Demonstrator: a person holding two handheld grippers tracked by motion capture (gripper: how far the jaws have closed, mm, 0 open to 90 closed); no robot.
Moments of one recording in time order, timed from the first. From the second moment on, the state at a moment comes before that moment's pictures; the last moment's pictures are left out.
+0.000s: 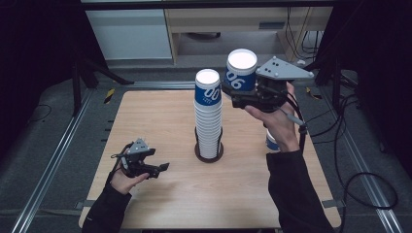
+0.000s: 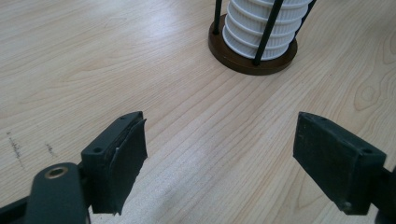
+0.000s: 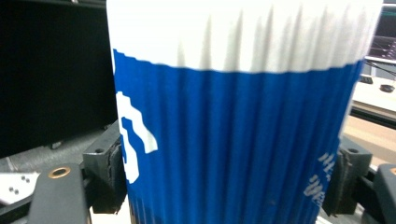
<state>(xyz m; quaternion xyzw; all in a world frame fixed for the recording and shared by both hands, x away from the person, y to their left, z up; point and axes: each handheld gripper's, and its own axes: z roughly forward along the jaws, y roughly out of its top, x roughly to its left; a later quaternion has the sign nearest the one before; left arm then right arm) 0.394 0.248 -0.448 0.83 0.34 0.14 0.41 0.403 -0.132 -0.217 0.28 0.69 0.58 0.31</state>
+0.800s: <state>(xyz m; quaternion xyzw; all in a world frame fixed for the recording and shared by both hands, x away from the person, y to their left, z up) 0.391 0.246 -0.445 0.84 0.33 0.14 0.41 0.384 -0.163 -0.289 0.28 0.74 0.54 0.28</state>
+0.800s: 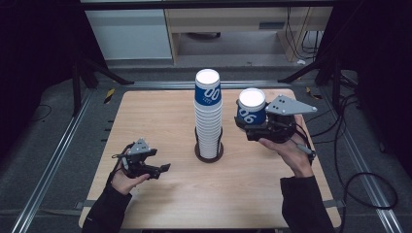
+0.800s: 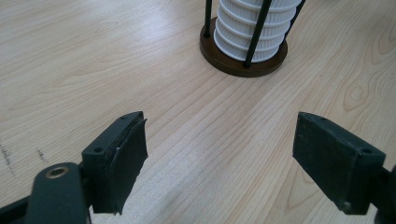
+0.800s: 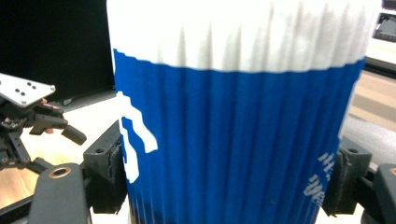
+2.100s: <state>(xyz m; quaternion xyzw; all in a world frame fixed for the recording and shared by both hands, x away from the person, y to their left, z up) 0.377 0.231 -0.431 0.85 0.28 0.12 0.43 0.376 -0.138 -0.376 0.15 0.84 0.50 0.14</state>
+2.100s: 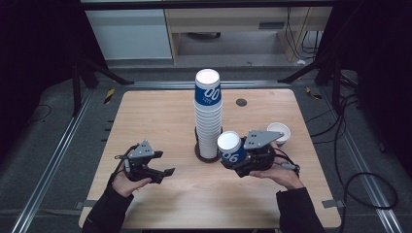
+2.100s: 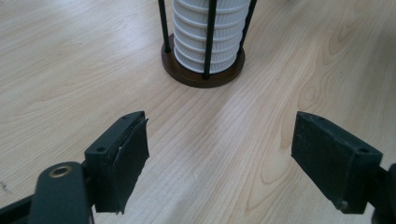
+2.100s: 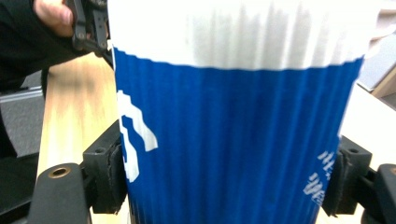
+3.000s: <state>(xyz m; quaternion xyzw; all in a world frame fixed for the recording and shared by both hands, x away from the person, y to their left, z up) 0.360 0.205 -0.414 0.86 0.22 0.07 0.45 0.382 -0.090 -0.406 0.08 0.89 0.43 0.11</state>
